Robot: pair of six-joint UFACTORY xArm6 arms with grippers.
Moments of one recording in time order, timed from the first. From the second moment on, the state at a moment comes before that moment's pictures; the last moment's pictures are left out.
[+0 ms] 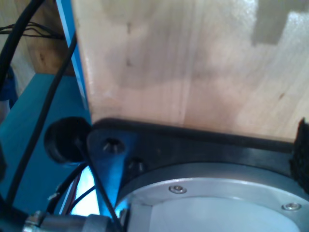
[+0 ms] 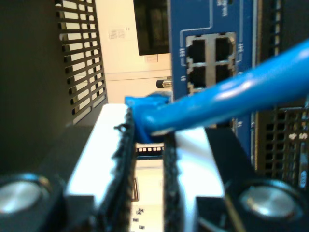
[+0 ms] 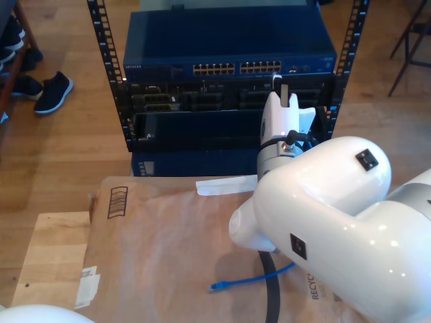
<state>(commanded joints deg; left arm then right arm) 93.9 -30.1 -5.3 8.9 61.6 -7.3 30.6 34.8 -58.5 38.2 -75.5 80.0</state>
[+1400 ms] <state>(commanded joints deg) 93.9 -30.1 -5.3 8.9 61.6 -7.3 27.9 44.1 -71.2 37.9 -75.5 79.3</state>
